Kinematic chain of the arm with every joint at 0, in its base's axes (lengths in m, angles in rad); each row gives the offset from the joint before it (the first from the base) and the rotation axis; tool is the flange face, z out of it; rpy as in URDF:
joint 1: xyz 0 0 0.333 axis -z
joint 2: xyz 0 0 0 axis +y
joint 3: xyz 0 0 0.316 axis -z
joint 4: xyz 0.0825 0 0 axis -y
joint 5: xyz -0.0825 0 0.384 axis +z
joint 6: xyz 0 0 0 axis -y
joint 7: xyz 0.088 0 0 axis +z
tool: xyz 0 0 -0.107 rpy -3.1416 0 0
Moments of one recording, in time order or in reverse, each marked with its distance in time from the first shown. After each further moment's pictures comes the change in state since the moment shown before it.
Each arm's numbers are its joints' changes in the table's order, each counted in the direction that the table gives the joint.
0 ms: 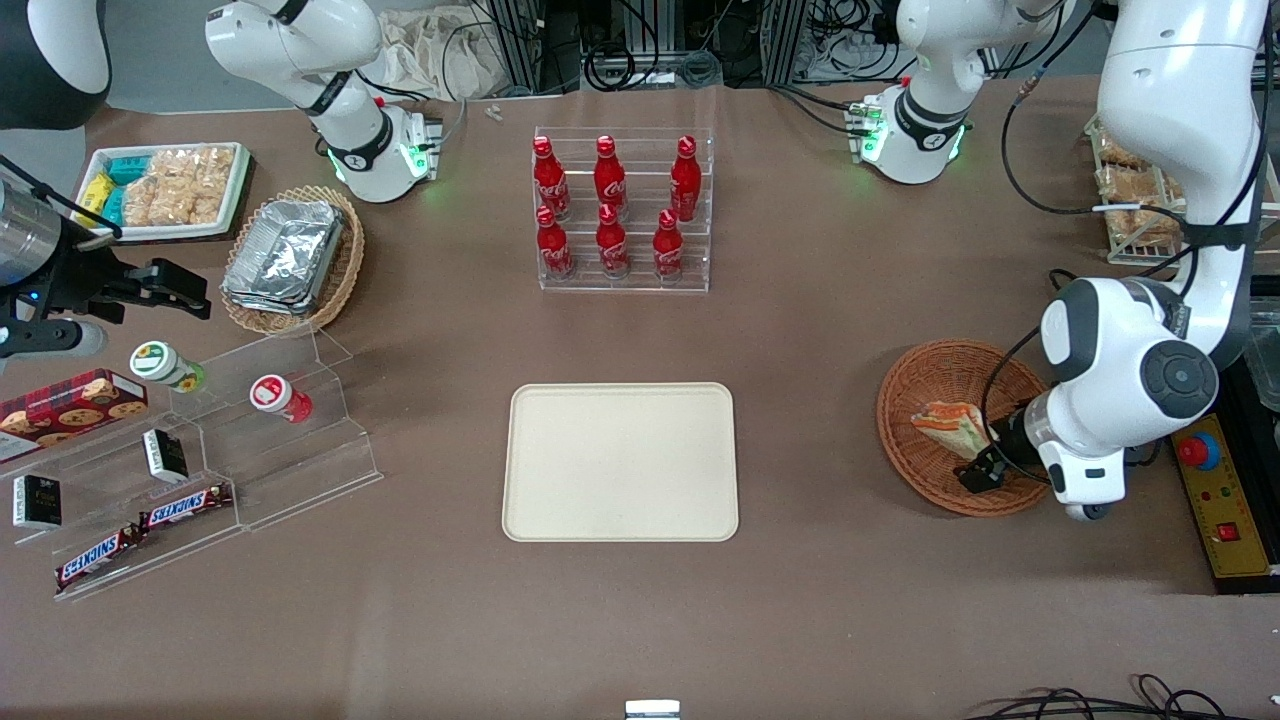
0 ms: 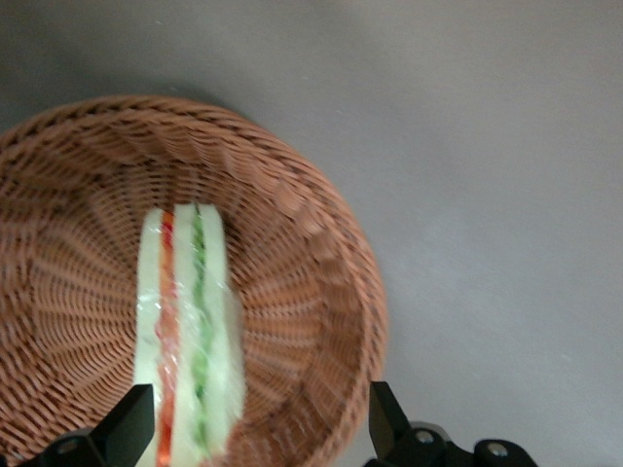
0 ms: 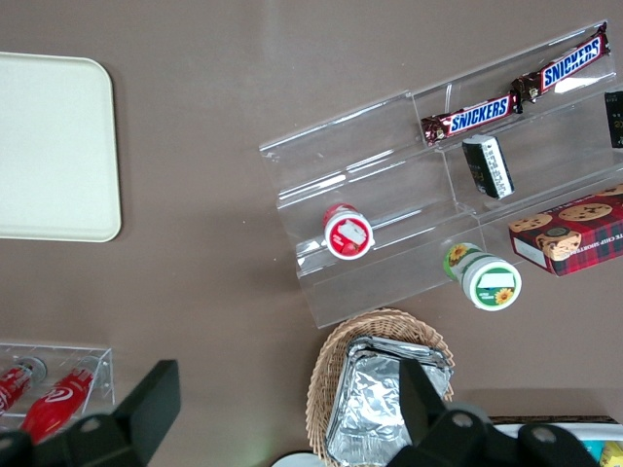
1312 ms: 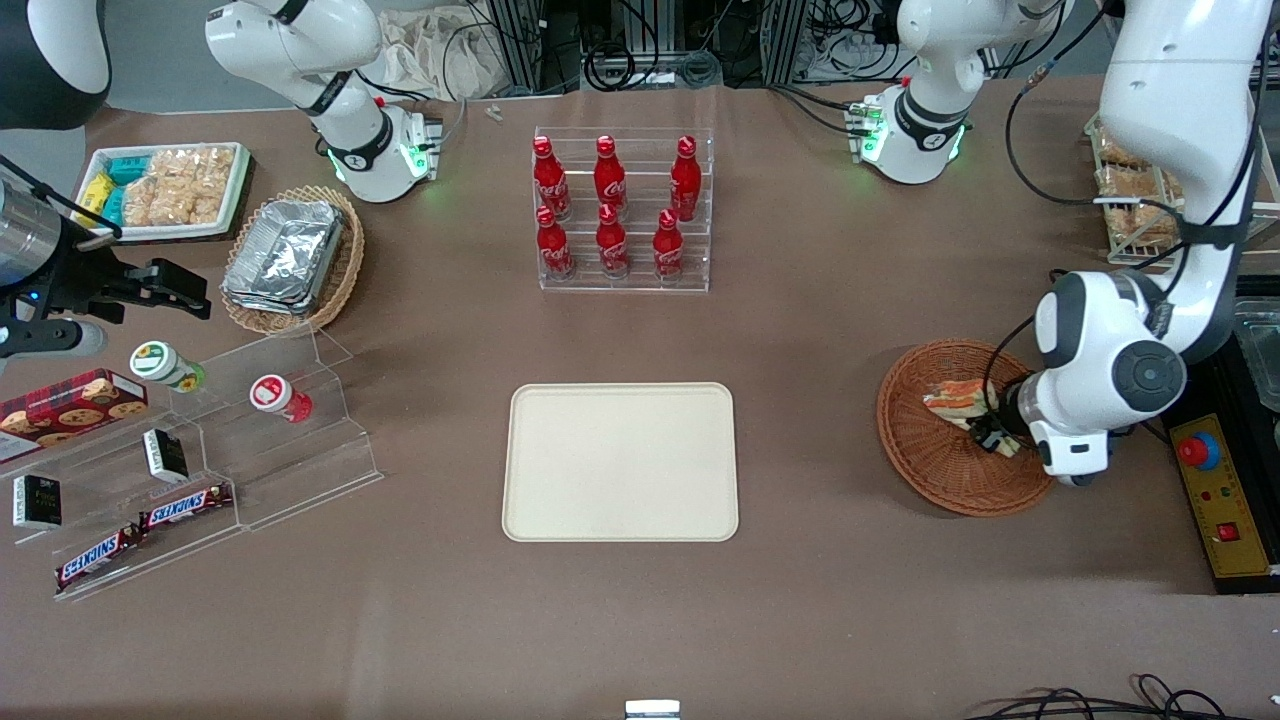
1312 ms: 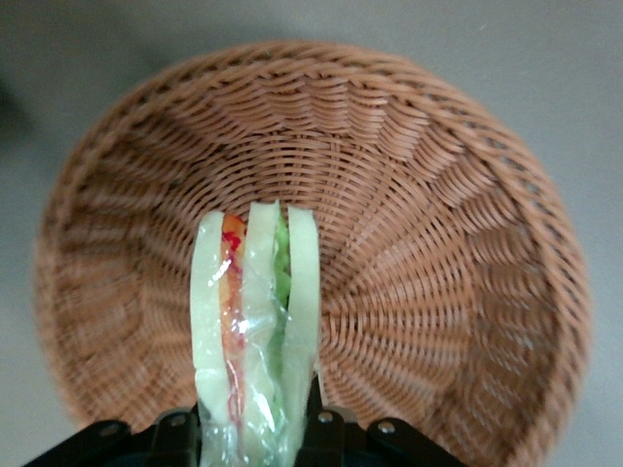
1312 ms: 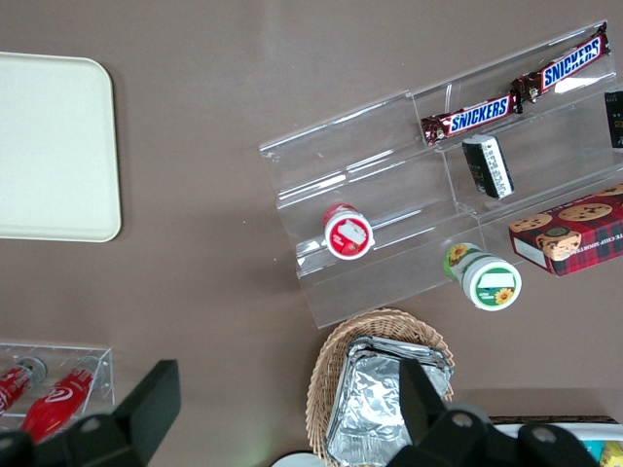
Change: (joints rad) arm -0.049 -0.065 0.017 -0.102 0.051 -0.104 0.029
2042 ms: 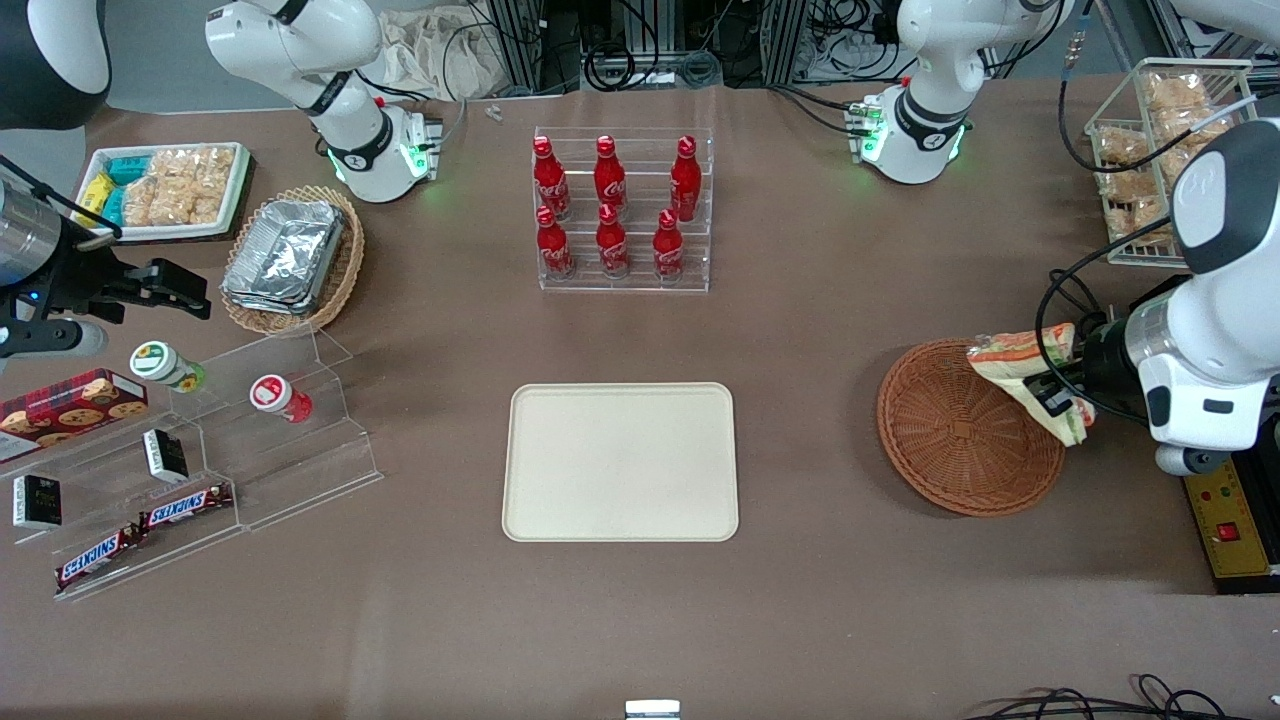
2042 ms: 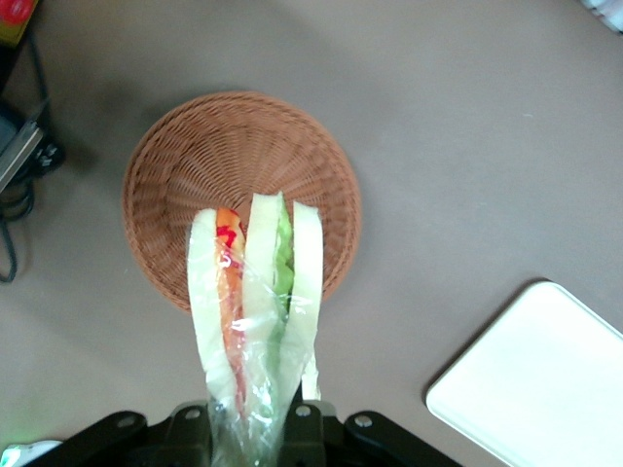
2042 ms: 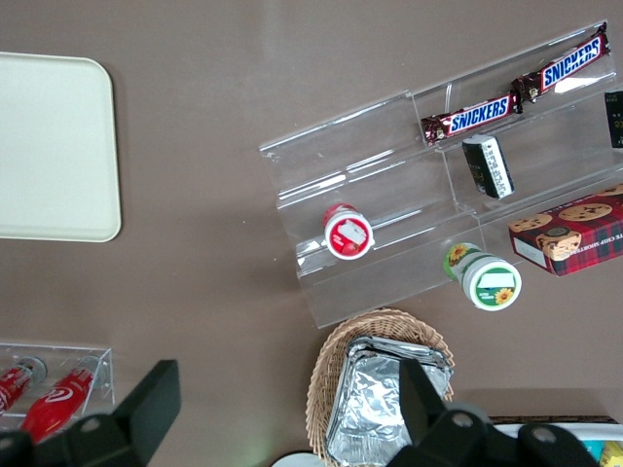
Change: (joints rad) arm 0.001 -0.068 0.139 0.543 -0.072 -0.548 -0.197
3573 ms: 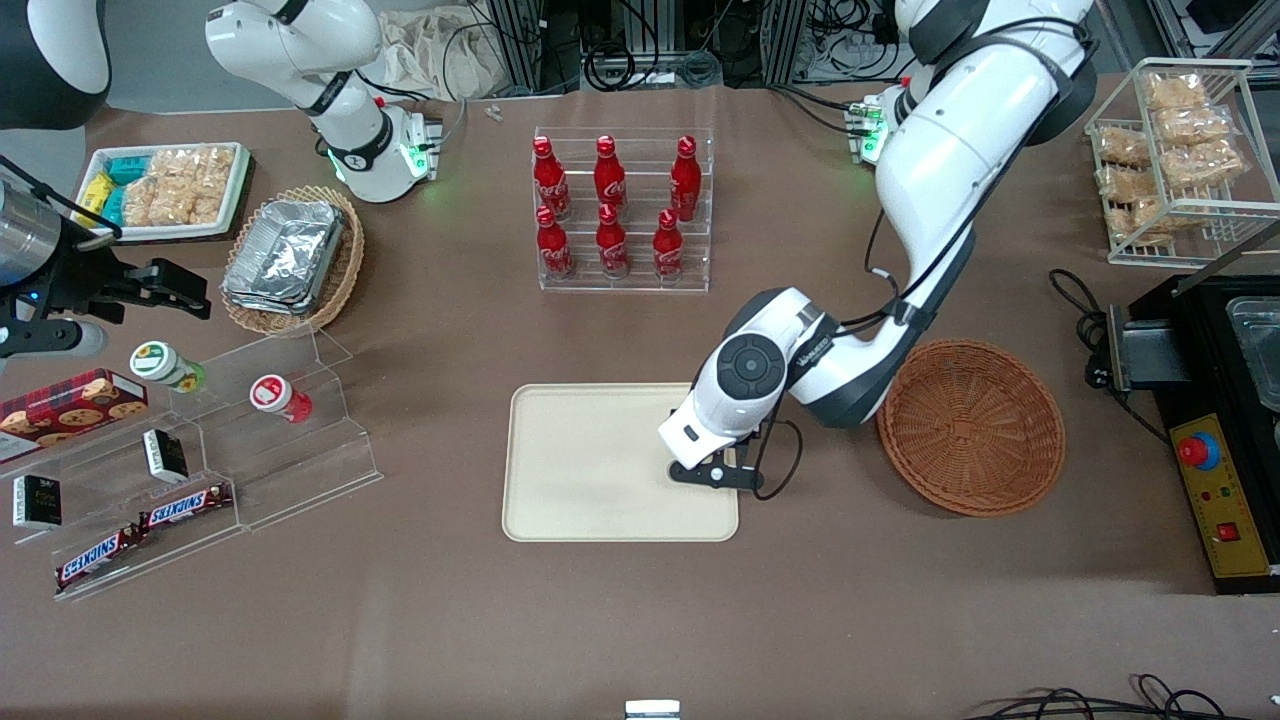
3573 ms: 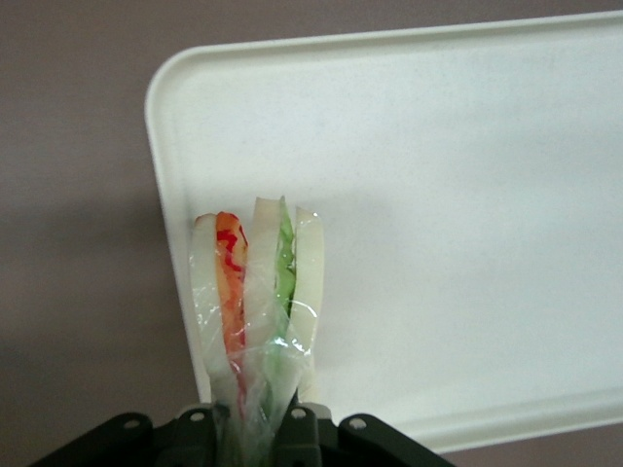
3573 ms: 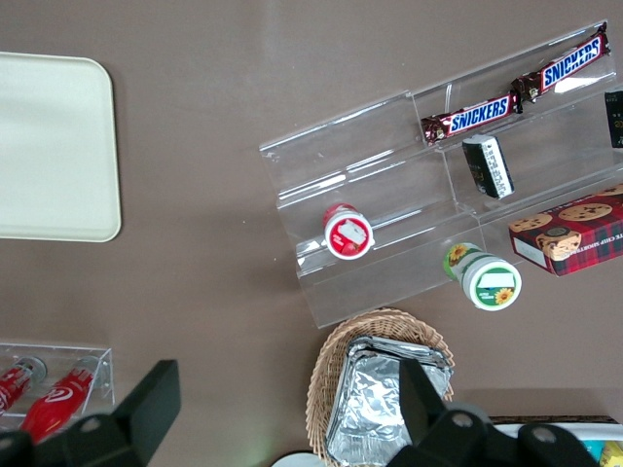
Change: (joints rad) arm 0.397 0.555 0.173 -0.001 0.279 0.578 -0.109
